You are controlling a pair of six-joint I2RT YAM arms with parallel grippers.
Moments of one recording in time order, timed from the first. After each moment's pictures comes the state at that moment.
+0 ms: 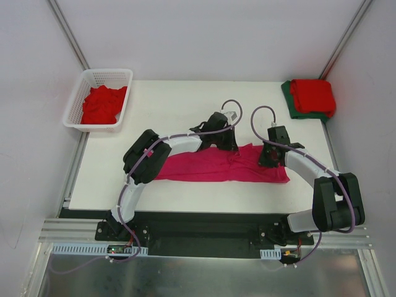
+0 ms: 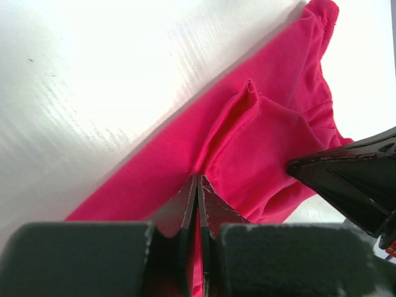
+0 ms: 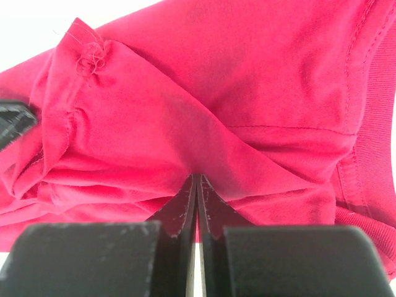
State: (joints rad) left arm -0.79 2.18 1.49 0.03 0.33 -0.62; right arm 0.22 1.40 0.76 -0.43 0.02 0.47
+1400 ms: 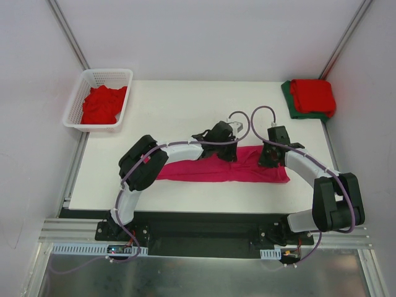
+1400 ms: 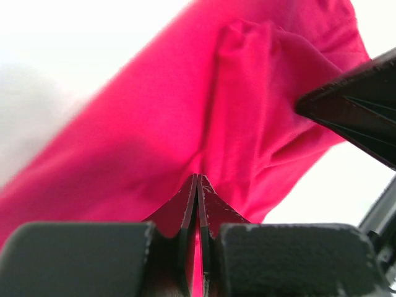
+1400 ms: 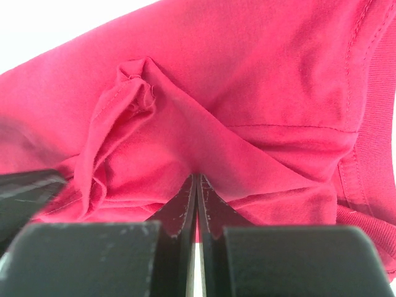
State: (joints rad) left arm -0.88 2.09 1.40 -0.04 0.25 -0.48; right arm 0.22 1.40 0.76 -0.44 0.02 0.47
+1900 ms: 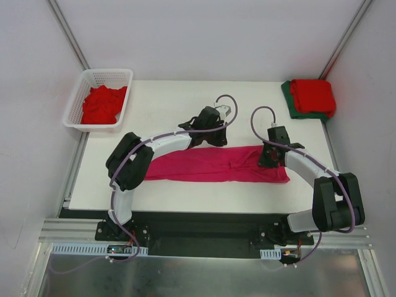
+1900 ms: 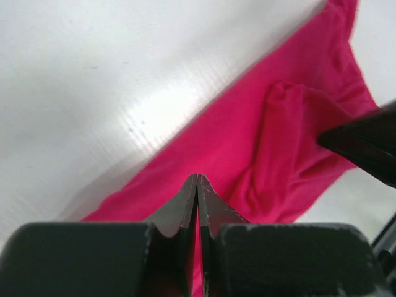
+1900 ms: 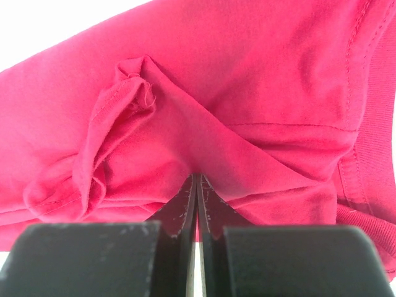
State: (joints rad) left arm -0.75 1.99 1.41 -0.10 0.21 -0.38; right arm 0.22 1.40 0.76 -0.44 0.02 0.47
